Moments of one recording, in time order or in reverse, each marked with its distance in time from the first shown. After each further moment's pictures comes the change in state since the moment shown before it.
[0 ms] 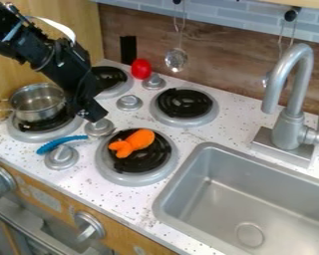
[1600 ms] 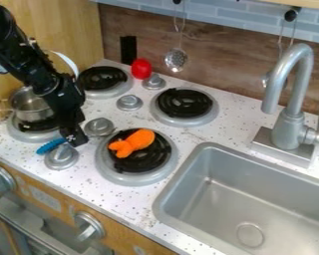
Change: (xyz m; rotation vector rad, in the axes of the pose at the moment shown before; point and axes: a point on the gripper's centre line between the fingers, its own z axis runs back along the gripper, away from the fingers) arm -0.079 0.029 -0.042 -0.008 0.282 0.058
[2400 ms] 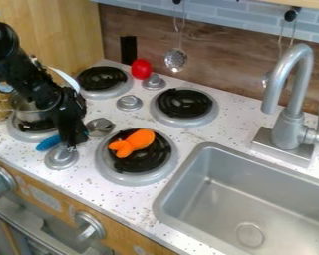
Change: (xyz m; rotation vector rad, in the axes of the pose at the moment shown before) arm -0.007 0.000 -0.020 0.083 -0.001 -0.080
